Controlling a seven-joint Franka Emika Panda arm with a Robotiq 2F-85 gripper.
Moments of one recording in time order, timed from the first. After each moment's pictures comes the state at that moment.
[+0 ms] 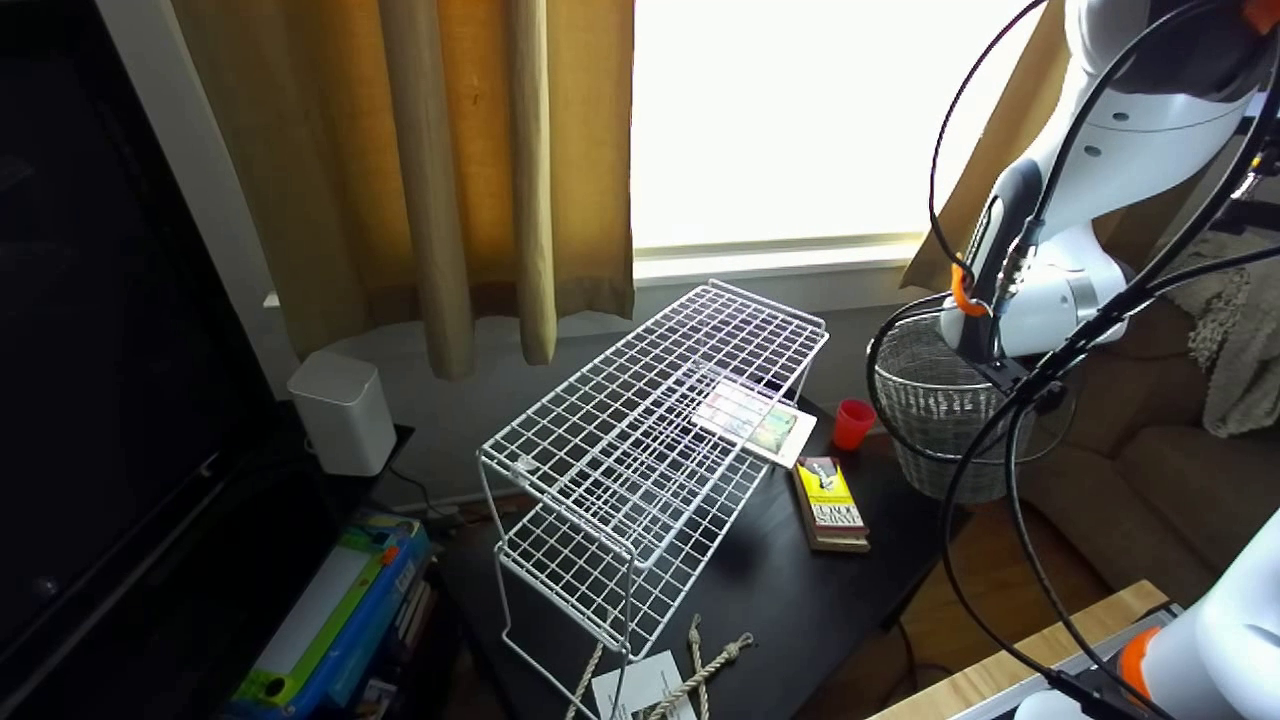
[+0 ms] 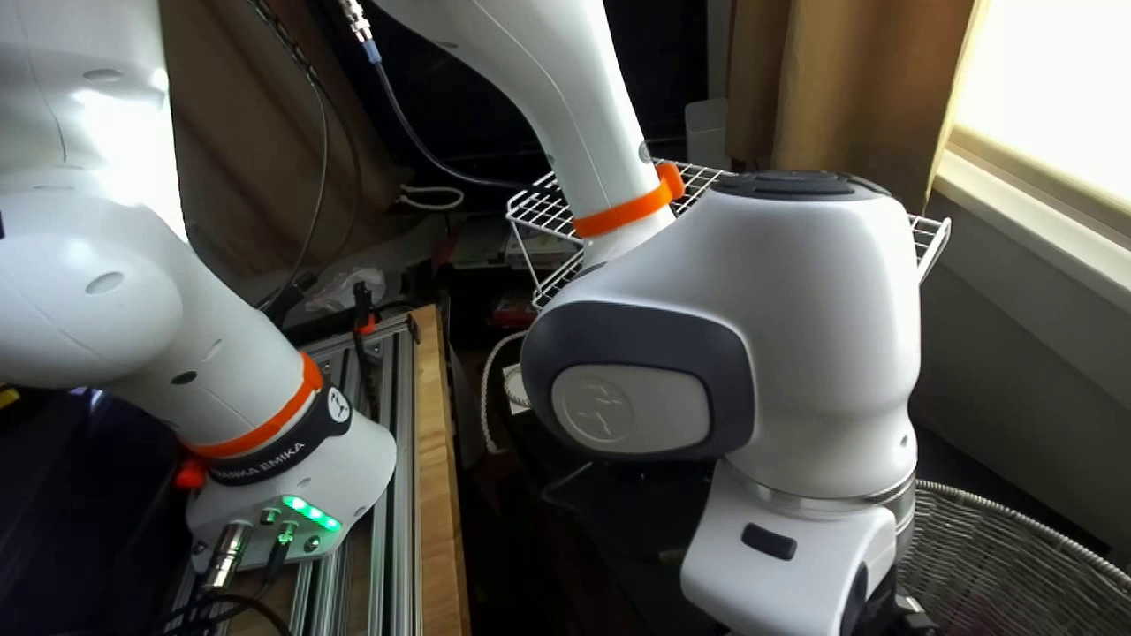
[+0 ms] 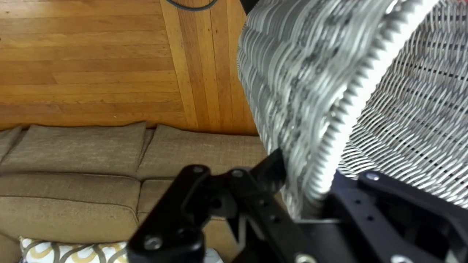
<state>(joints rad) 0.42 0.51 -0.94 -2.52 0.05 2.97 1.20</state>
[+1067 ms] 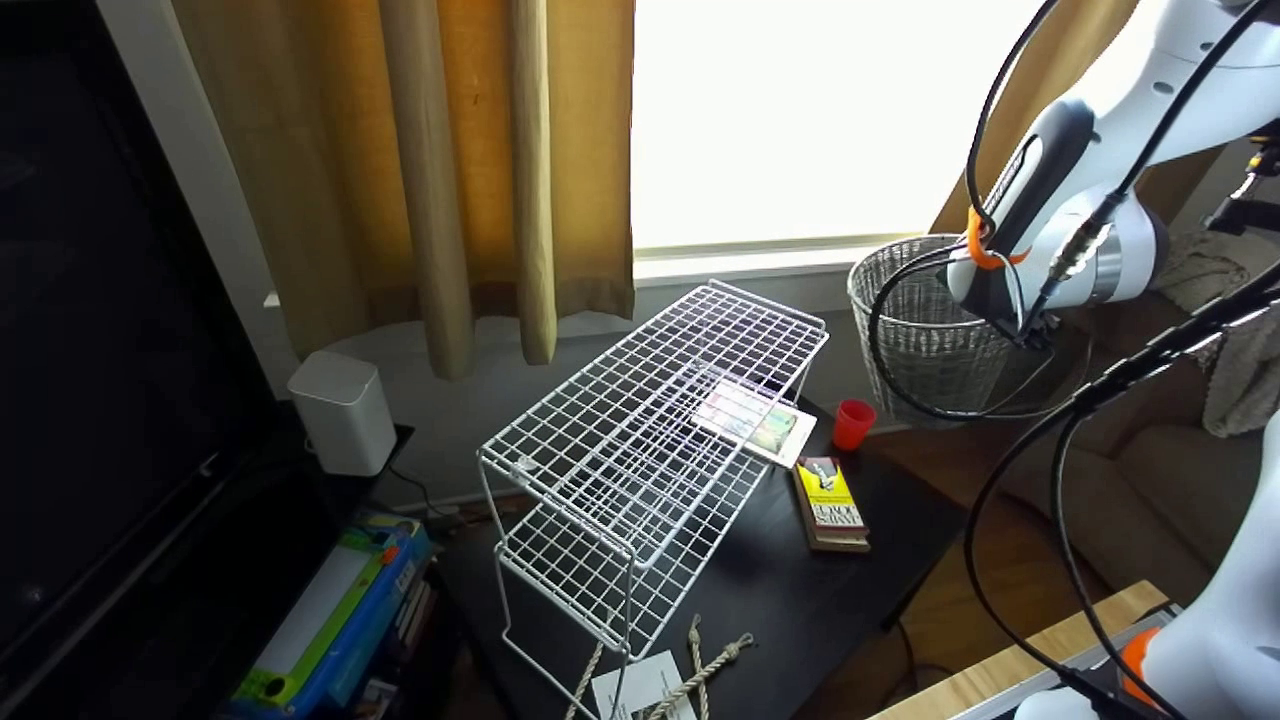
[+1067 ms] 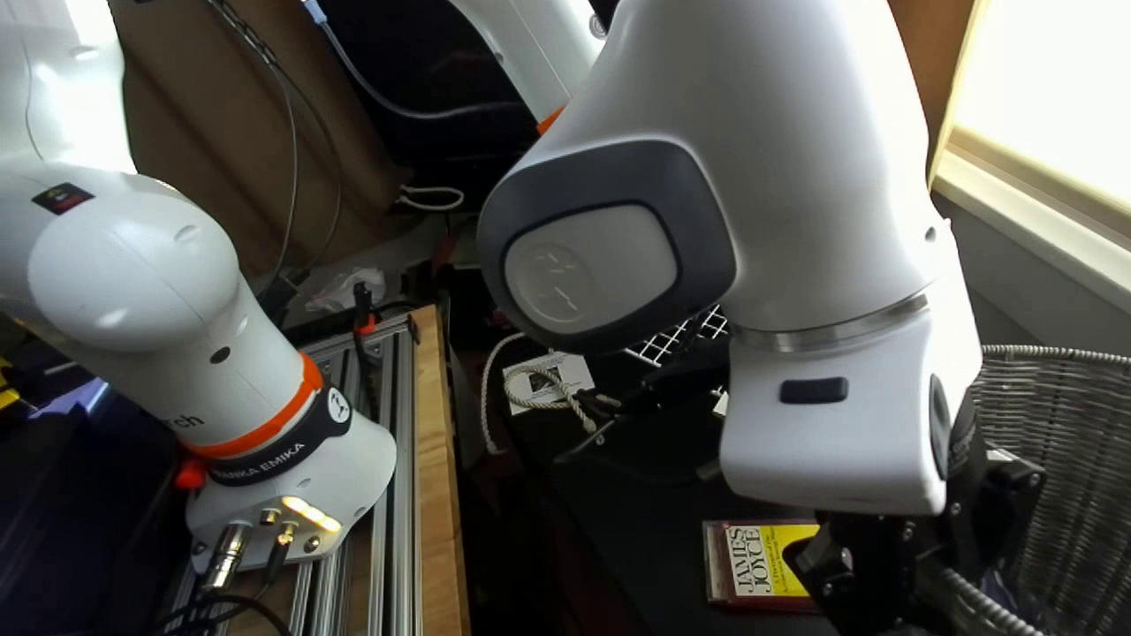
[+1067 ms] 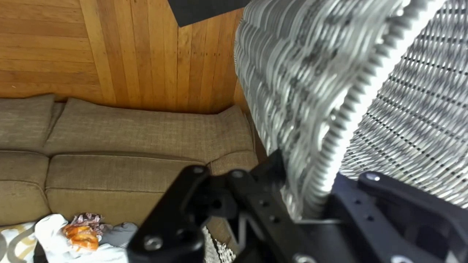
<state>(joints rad) 0.79 0.36 -1.28 -2.58 0.06 3.07 1.05</state>
